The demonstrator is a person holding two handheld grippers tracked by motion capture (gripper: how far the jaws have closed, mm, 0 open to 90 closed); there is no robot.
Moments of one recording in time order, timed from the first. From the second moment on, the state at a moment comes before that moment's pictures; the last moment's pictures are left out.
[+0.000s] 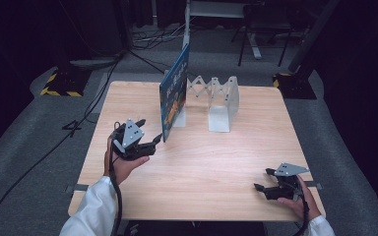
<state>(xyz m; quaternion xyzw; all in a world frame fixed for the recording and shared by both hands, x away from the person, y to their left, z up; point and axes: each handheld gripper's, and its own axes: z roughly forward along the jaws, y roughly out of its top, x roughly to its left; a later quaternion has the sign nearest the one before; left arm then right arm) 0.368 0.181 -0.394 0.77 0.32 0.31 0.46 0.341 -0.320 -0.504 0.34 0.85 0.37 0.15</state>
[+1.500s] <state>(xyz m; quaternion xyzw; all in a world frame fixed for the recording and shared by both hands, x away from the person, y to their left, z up) 0.306 0.227 -0.476 0.85 0.33 0.24 0.33 0.328 -0.331 -0.505 0.38 0.83 0.37 0.17</state>
